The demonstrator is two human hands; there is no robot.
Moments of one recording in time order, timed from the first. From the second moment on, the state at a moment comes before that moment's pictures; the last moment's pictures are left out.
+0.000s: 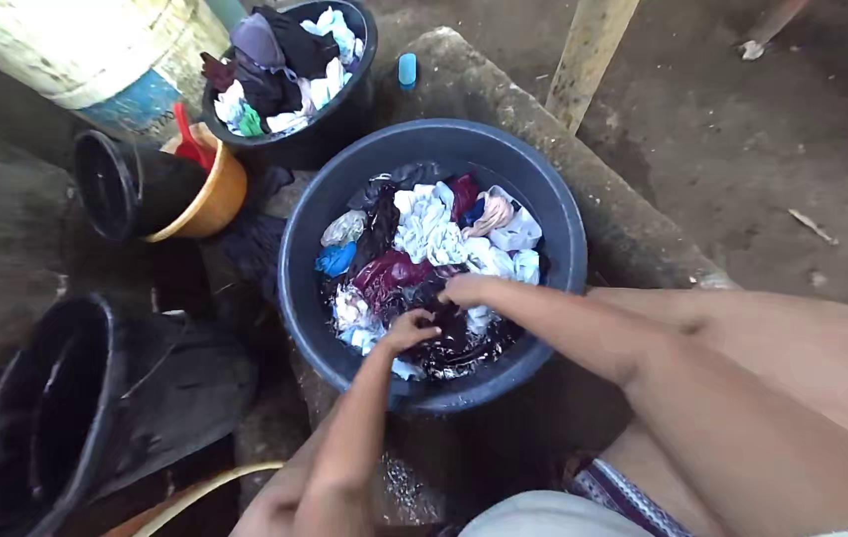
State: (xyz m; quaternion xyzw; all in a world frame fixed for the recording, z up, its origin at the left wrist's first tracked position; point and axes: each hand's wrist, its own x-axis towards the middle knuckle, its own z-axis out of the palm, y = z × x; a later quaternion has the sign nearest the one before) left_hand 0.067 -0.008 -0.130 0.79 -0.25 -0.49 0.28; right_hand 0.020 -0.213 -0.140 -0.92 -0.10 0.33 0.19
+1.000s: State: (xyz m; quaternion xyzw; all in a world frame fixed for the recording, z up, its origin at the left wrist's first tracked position) left_hand 0.054 -0.038 0.186 0.76 -0.30 -0.03 0.58; right_hand 0.007 -0.158 0.073 -0.70 -0.20 -0.23 0.64
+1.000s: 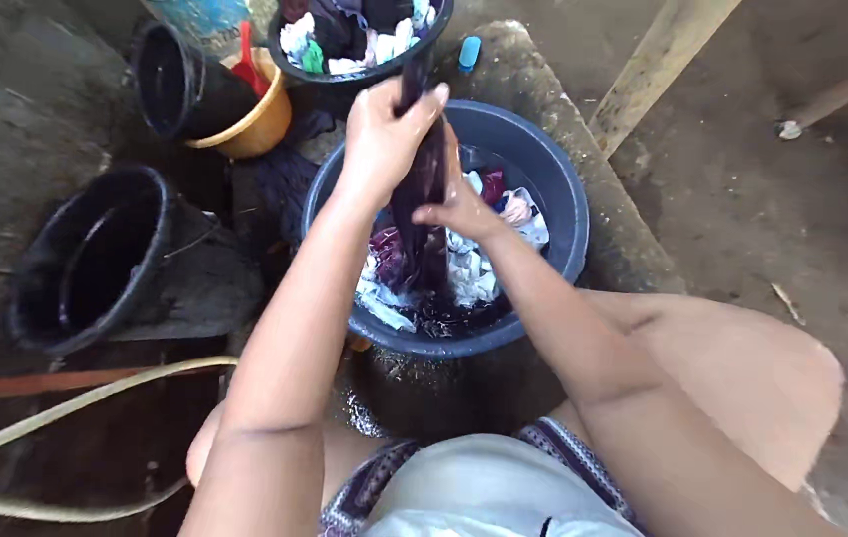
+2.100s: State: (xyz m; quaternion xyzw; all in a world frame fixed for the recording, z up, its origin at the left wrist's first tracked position) left_hand -0.028 -0.029 0.025 0.22 0.17 -0.31 0.91; right_hand -0.005 -0.191 -0.033 -0.42 0.10 -0.09 0.90
